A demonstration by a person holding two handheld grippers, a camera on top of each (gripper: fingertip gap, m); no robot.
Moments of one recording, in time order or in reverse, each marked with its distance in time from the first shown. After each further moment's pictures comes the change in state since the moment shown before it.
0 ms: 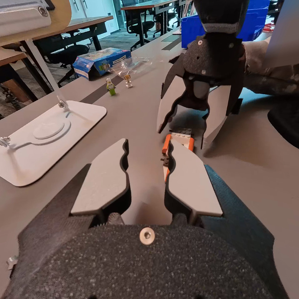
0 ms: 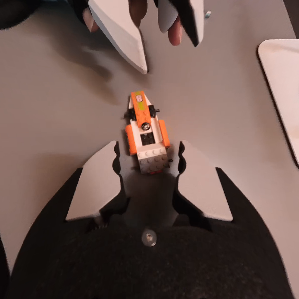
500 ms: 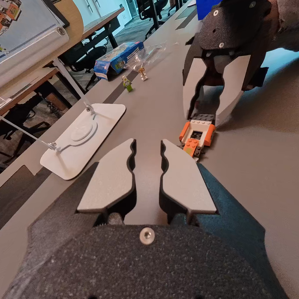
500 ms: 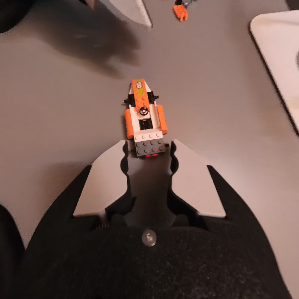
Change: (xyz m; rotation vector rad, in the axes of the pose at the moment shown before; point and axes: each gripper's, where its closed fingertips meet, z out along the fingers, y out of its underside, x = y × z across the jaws) left arm -0.014 0.002 -0.014 -0.075 -0.124 0.207; right arm -0.001 0.016 -0.010 -0.023 0.028 0.082
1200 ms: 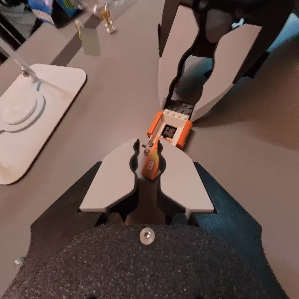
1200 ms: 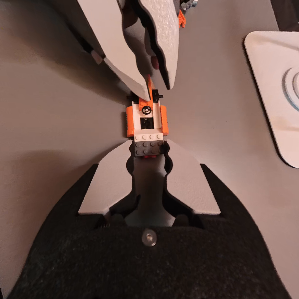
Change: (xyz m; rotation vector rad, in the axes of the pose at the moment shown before) left arm 0.030 0.033 0.038 -0.227 0.181 -0.089; right arm 0.008 -0.013 0.014 -0.040 0.074 -0.091
